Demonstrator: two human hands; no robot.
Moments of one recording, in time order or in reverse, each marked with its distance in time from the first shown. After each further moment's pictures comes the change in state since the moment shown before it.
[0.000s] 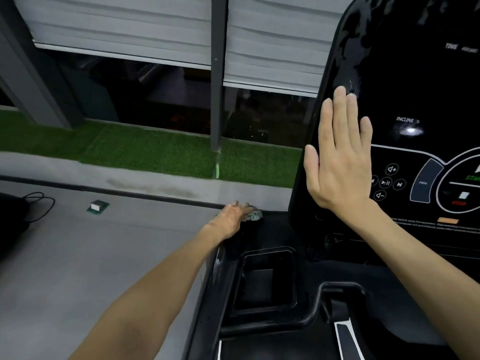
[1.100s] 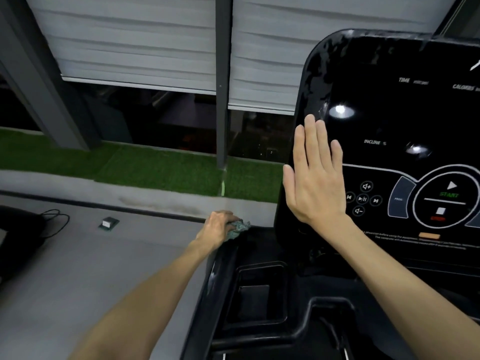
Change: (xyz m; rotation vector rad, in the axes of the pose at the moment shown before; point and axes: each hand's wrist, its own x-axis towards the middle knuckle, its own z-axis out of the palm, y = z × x) left_hand -0.029 0.022 -0.046 -0.133 0.184 -0.178; right_hand 0.002 0.002 -0.005 -0.026 -0.064 0.006
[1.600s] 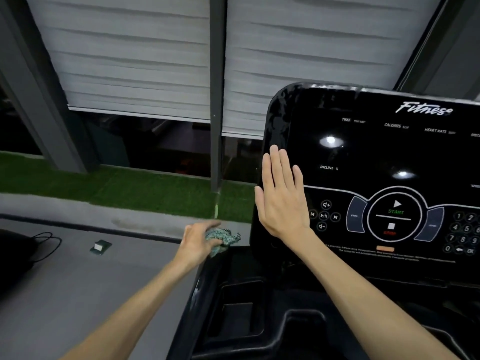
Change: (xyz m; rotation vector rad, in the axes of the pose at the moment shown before) left_hand -0.048 0.065 -0.049 -0.130 0.209 -0.098; right_hand 0.002 0.004 -0.010 0.015 -0.107 -0.009
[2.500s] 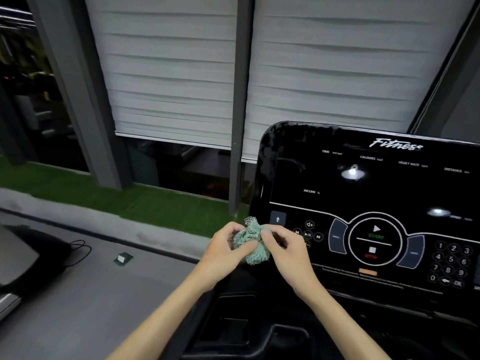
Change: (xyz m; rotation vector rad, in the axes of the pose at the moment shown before) left_hand -0.077 0.127 -0.009 -0.596 0.026 0.000; right_hand -0.069 0.021 -0.053 1.487 -0.237 0.451
